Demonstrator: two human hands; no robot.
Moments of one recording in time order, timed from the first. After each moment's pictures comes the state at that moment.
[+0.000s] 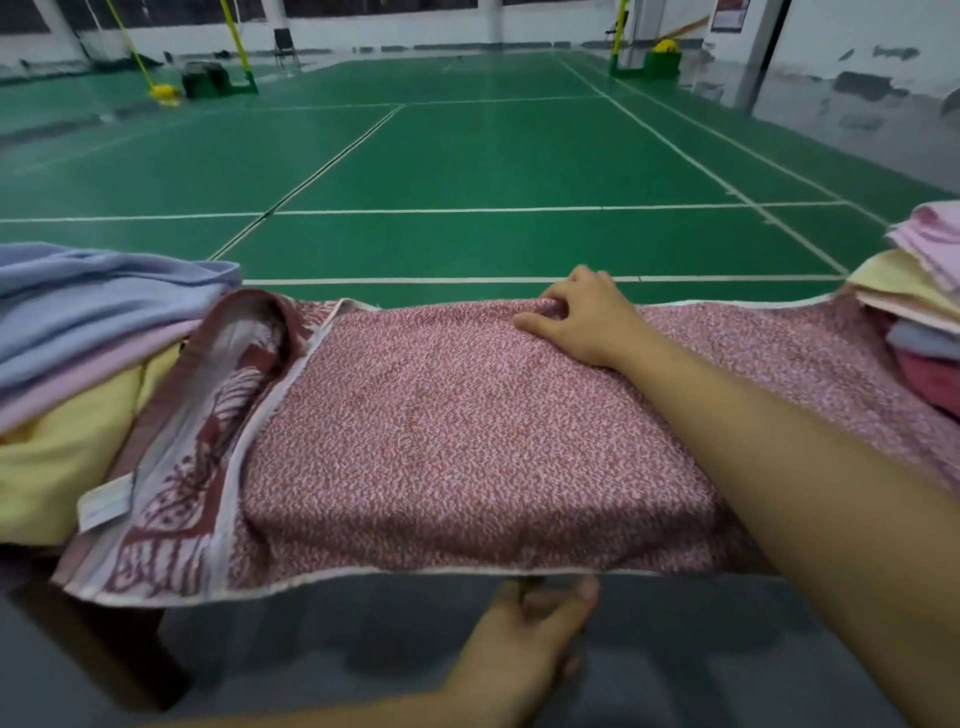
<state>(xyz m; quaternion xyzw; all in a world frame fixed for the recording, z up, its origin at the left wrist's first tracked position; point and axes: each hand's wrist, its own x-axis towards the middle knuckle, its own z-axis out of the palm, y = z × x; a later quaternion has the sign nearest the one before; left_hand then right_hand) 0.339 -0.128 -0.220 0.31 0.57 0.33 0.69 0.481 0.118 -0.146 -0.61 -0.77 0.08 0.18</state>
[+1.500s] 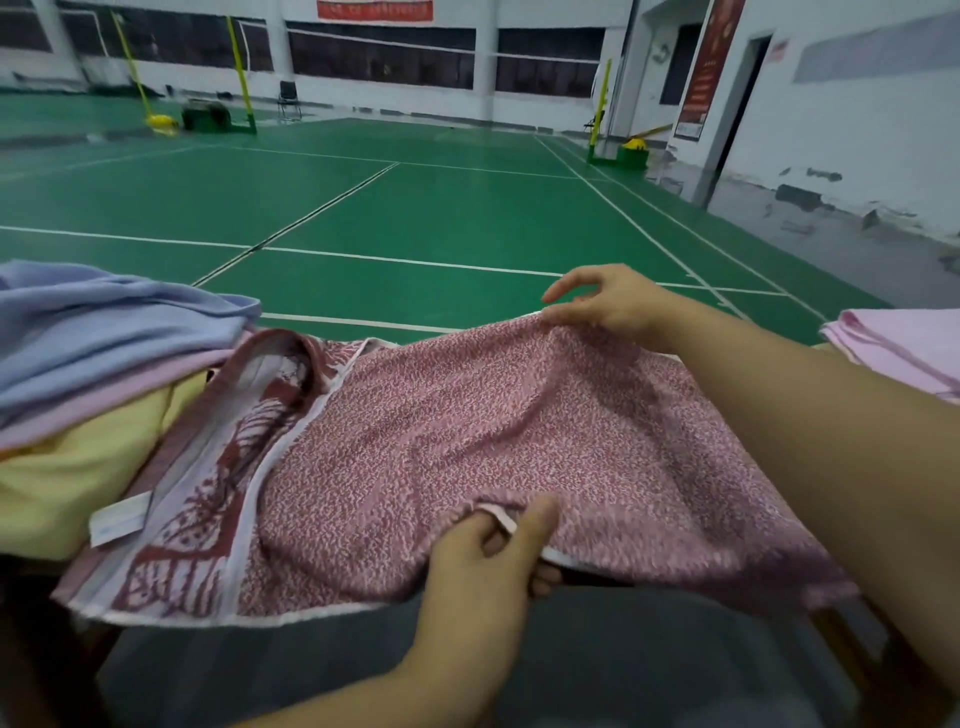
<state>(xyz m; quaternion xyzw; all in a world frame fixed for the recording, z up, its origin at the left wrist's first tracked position) 0.321 -0.112 -0.154 0.39 0.51 0.51 0.57 0.502 0.110 -0.048 -0.56 -0.70 0.33 0.29</state>
